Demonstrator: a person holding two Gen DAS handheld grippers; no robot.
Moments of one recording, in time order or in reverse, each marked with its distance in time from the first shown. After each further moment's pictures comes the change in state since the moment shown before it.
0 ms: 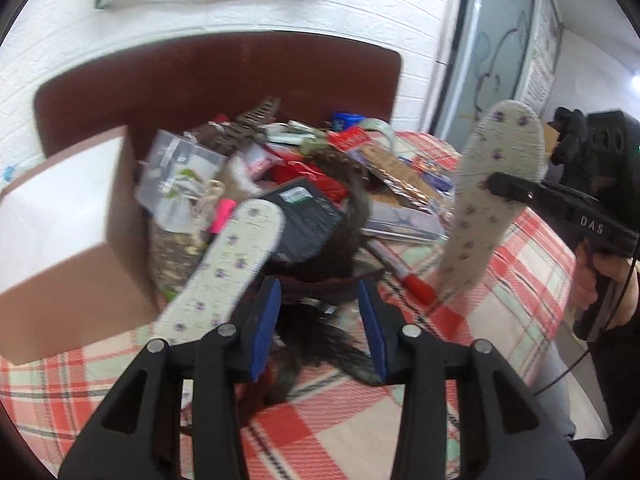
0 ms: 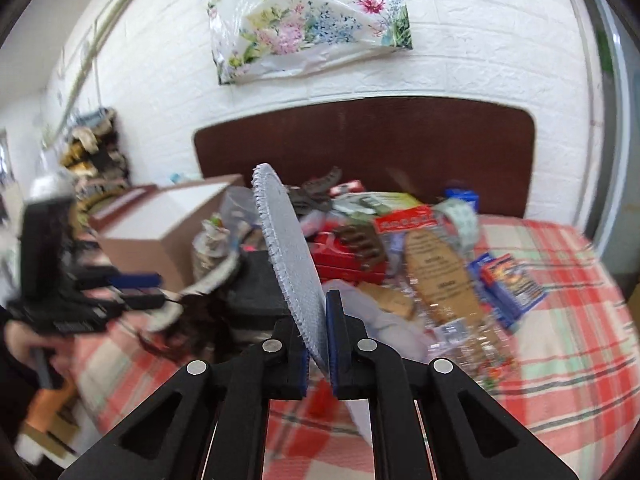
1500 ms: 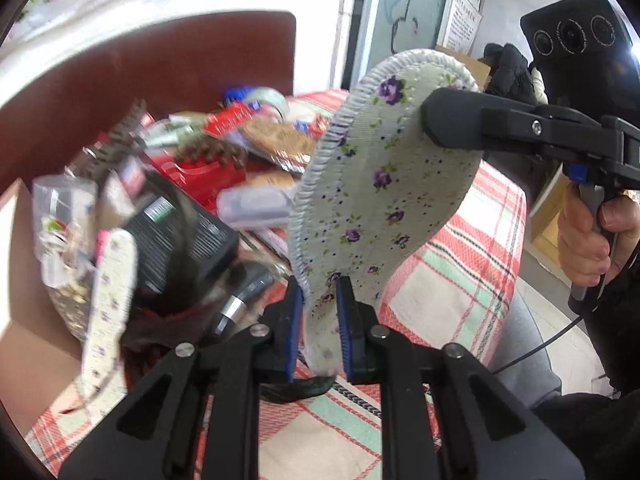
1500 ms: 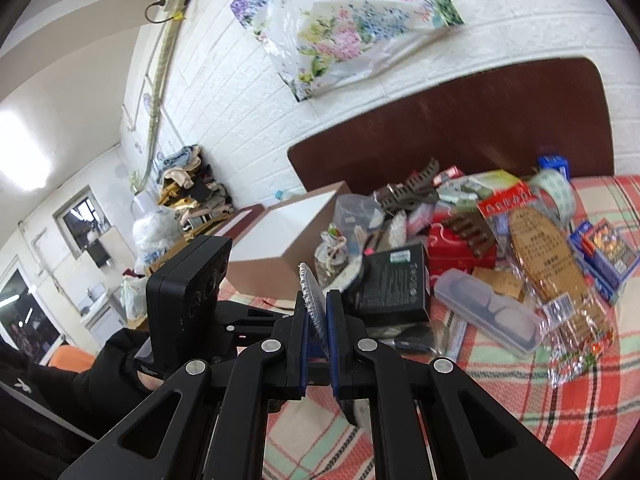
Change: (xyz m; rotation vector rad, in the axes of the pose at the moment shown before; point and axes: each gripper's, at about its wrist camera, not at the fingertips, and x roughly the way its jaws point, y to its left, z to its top) left arm 0.033 -0.072 0.023 0.216 0.120 -0.171; right arm -0.021 0.011 0.017 0.093 0.010 0.344
